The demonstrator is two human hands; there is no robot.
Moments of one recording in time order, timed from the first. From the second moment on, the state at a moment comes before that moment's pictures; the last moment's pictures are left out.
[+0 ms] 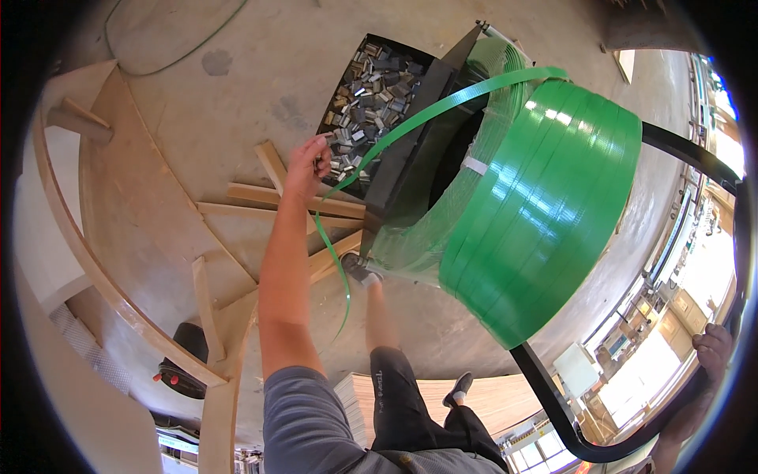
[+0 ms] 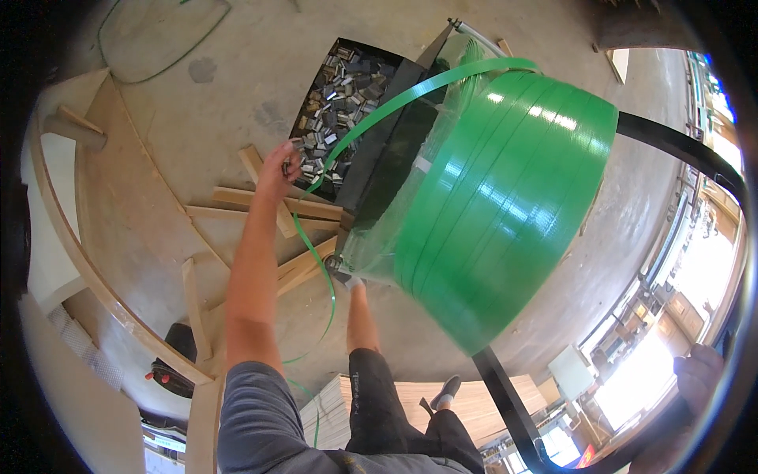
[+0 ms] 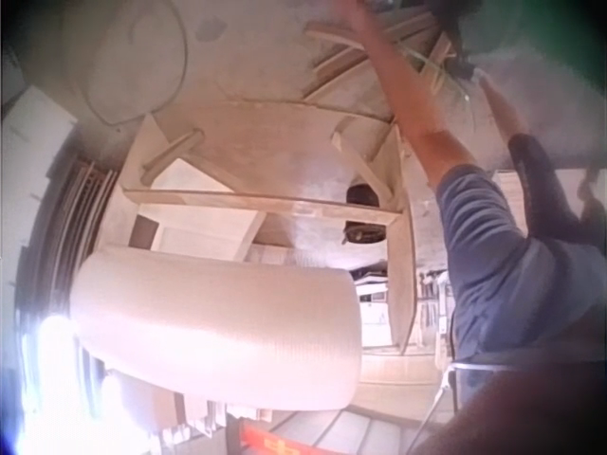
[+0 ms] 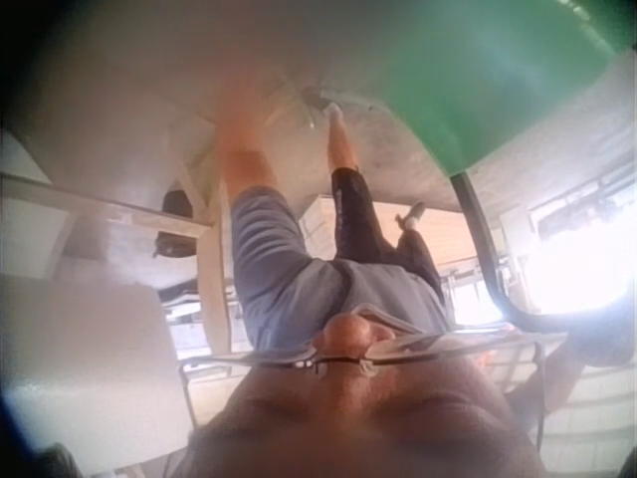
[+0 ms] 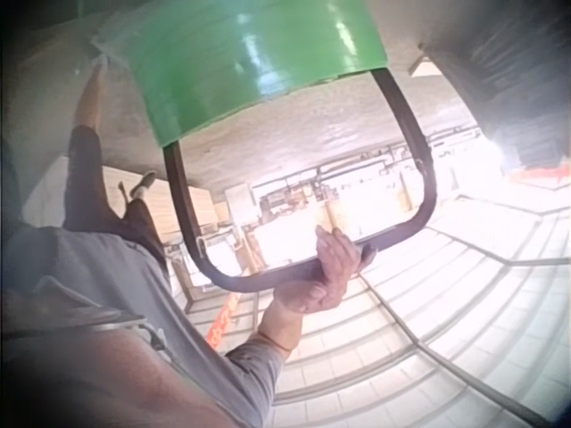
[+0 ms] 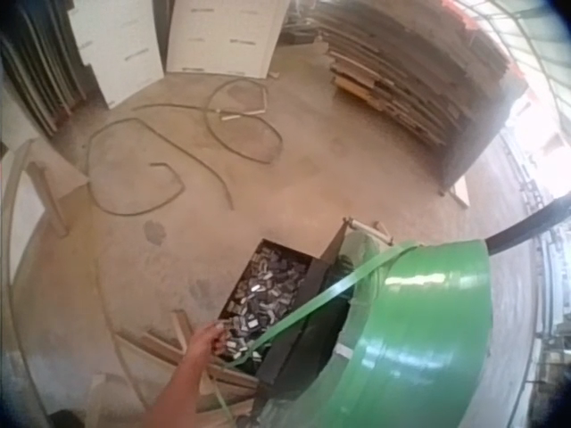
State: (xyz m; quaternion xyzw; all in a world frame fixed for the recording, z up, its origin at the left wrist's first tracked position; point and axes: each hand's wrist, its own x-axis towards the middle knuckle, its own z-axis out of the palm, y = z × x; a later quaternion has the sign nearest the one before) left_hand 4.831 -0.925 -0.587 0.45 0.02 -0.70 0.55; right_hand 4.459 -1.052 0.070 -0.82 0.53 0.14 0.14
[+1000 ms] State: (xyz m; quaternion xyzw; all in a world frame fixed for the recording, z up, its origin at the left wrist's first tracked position) left_hand 4.775 -0.957 -0.598 0.81 -0.45 -0.37 0.03; right_hand 4.496 -1.049 0.051 -0.86 0.48 0.14 0.08
